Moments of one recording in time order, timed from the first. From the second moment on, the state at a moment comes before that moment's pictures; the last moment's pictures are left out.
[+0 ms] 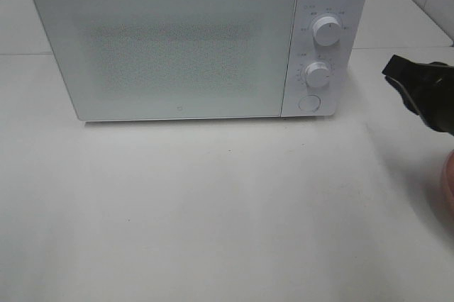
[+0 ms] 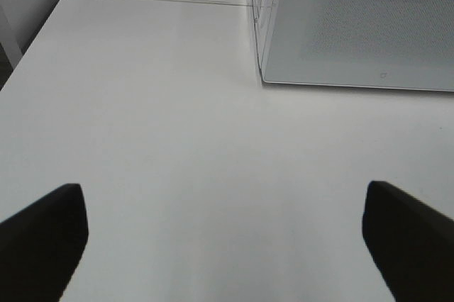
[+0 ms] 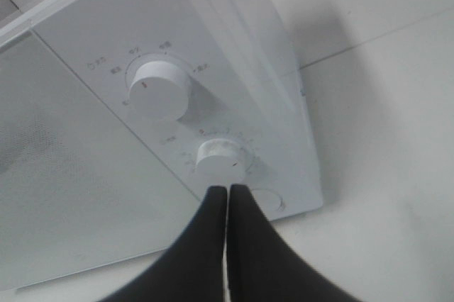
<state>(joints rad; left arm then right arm) 0.10 0.00 -0.50 -0.14 1.04 0.06 0.22 1.36 -0.28 -0.06 -0.80 0.59</state>
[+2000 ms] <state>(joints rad) 0.10 0.00 -0.50 -0.14 1.04 0.06 0.37 2.03 -0.60 0.14 -1.04 1.62</state>
